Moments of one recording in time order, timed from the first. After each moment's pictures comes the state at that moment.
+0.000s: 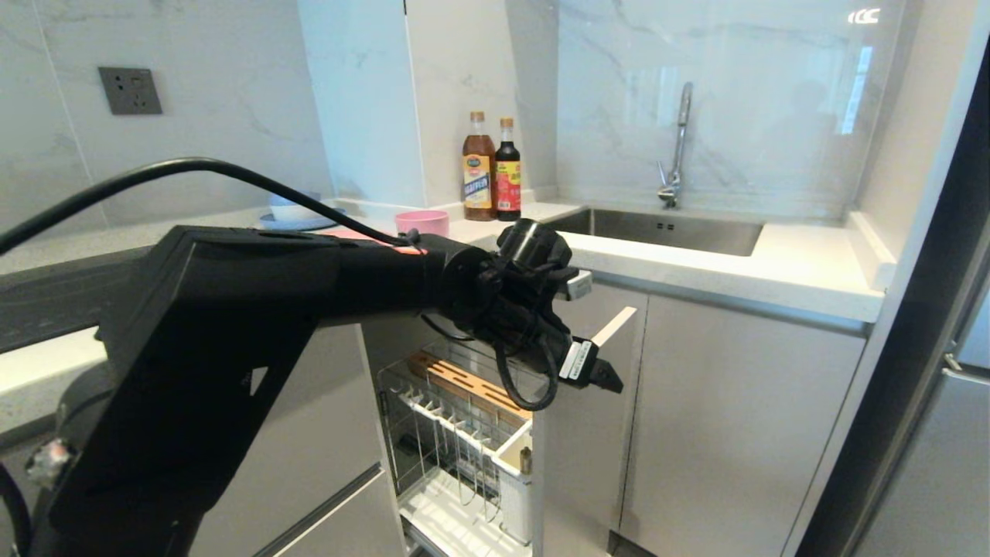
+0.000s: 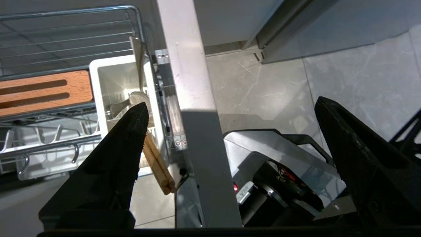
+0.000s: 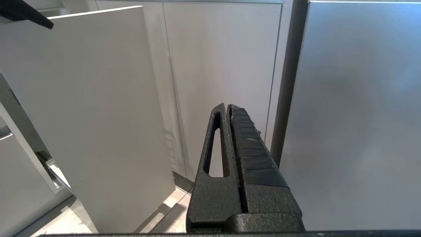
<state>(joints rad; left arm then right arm) -0.73 2.27 -1.92 0.52 -0.24 -0.04 0.01 0.00 0.00 0.00 0.00 0.03</state>
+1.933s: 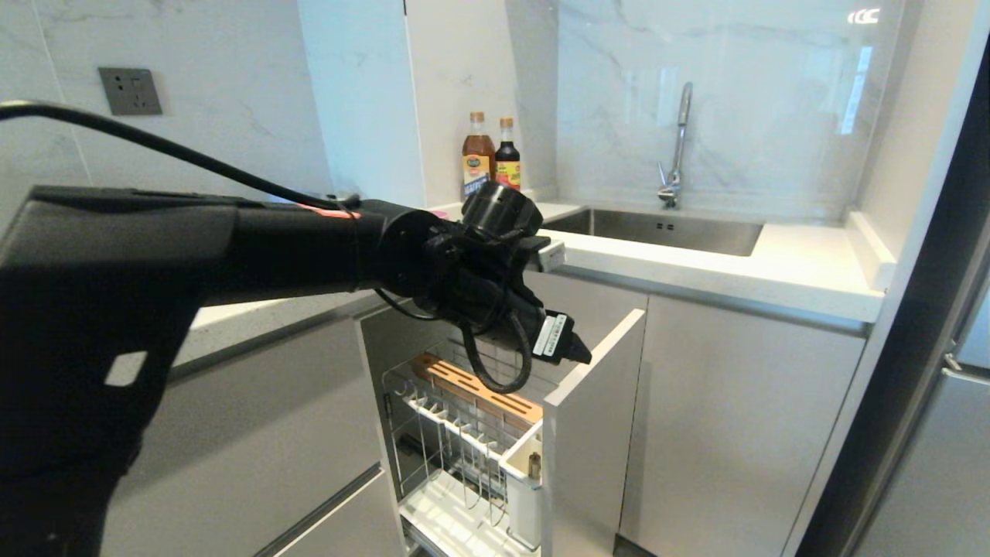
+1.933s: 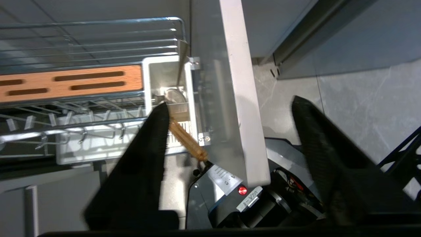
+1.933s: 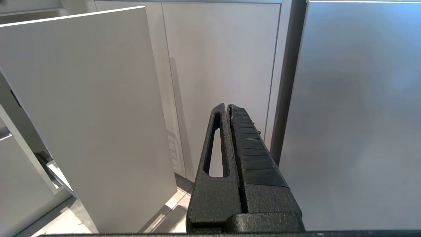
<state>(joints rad) -0.69 2.12 -1.82 0.52 -0.15 -0.05 0.01 0.00 0.00 0.00 0.00 0.03</state>
